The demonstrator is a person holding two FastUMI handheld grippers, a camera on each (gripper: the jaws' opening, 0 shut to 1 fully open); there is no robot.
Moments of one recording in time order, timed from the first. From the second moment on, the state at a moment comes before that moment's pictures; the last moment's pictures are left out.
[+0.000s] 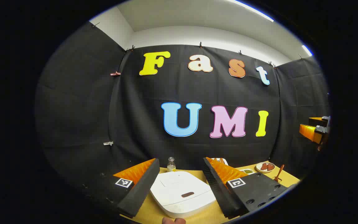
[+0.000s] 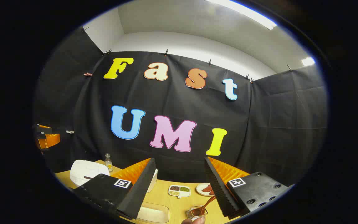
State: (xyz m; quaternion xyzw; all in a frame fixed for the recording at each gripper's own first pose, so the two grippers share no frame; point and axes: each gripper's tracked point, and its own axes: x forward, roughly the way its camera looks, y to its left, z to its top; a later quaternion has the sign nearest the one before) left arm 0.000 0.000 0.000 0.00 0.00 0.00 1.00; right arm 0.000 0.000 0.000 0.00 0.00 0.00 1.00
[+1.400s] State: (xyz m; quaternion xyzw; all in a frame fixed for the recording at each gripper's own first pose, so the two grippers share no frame) left arm 0.088 -0.024 -0.074 0.00 0.00 0.07 1.00; right arm 0.044 0.009 -0.094 0.01 0.03 0.05 1.00
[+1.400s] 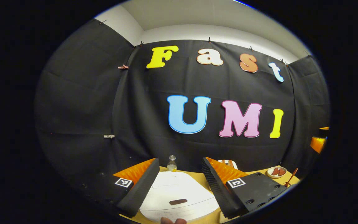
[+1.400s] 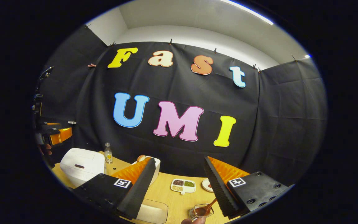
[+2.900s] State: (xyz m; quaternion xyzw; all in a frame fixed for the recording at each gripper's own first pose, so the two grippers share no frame) left arm 0.112 -0.035 -0.237 0.18 0.39 -0.33 0.84; right arm -0.021 0.064 -0.109 -0.02 0.08 0.00 1.00
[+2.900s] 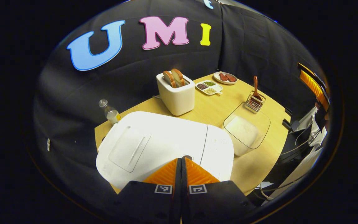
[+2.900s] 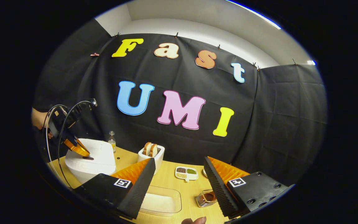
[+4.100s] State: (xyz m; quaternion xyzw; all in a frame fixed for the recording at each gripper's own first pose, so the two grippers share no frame) left arm 0.162 0.019 -0.078 0.22 0.13 -0.16 0.95; right arm -0.044 0.067 -0.090 -0.04 0.07 -0.01 1.00
